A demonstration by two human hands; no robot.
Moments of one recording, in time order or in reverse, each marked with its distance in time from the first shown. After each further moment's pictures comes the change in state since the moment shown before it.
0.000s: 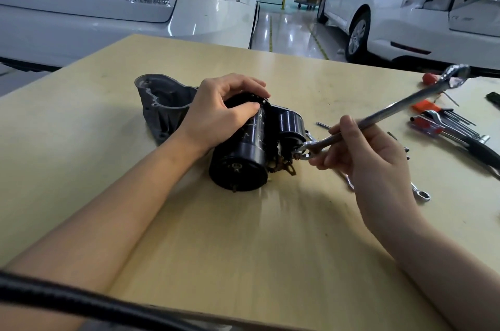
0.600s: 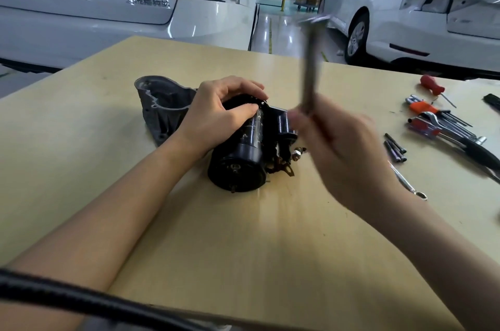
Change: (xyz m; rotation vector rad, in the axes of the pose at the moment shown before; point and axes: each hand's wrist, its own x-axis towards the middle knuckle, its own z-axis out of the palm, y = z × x) left_hand 0.002 -0.004 0.000 -0.019 -0.004 0.010; right_hand 0.006 -0.023 0.020 -0.733 -0.277 -0.638
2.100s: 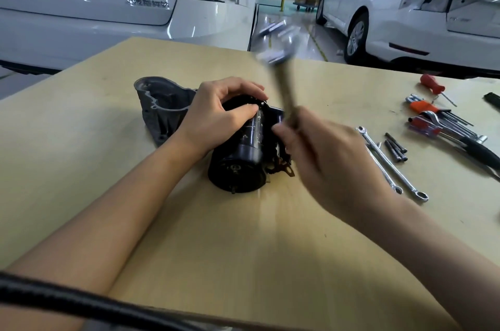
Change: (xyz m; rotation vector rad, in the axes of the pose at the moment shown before) left_hand 0.000 0.000 0.000 0.003 0.000 0.021; right_hand -0.006 -0.005 0.006 -0.166 -0.043 -0.147
